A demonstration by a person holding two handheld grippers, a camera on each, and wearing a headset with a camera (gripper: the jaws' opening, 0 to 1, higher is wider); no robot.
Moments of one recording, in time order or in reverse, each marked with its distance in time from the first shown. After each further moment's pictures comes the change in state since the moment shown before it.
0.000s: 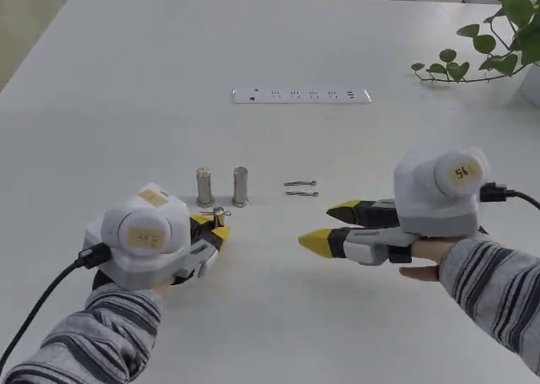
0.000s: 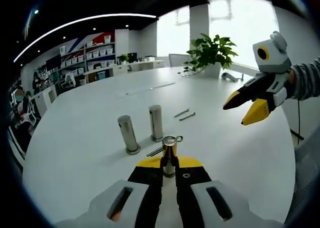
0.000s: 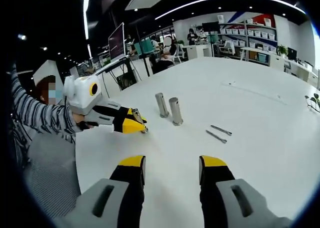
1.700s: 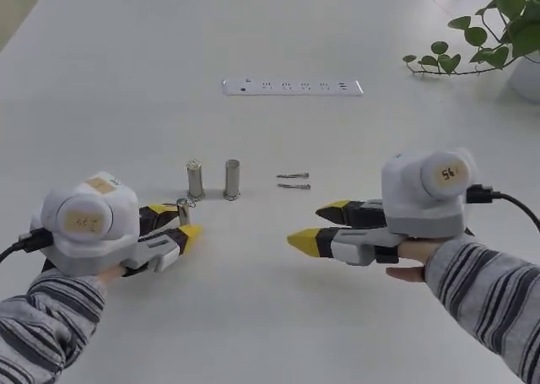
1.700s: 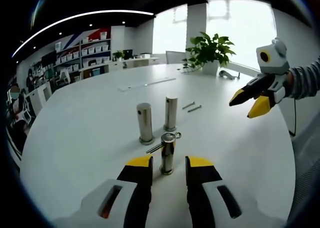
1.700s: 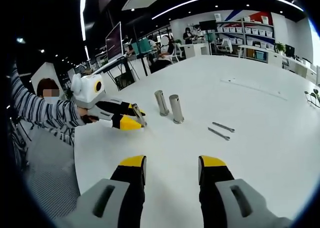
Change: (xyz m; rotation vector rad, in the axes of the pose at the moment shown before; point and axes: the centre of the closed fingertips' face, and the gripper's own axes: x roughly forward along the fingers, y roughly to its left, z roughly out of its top) left arm -0.010 0.022 -0.012 -0.005 0.021 -0.066; right arm 0.006 0.010 0.000 0.024 -0.001 -0.010
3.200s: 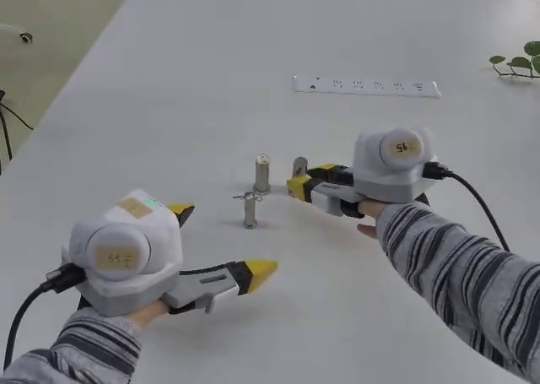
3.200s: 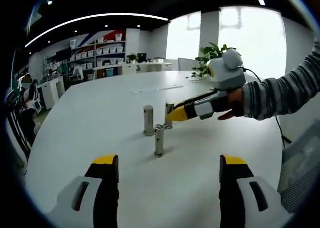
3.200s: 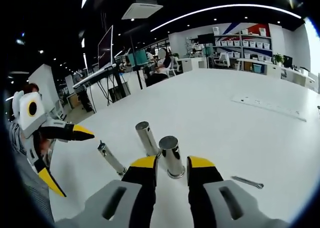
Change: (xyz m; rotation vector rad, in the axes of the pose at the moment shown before) left arm -0.055 -0.015 -0.002 -0.085 -0.049 0.101; right arm 0.113 -0.012 0.058 -0.019 -0.134 -0.041
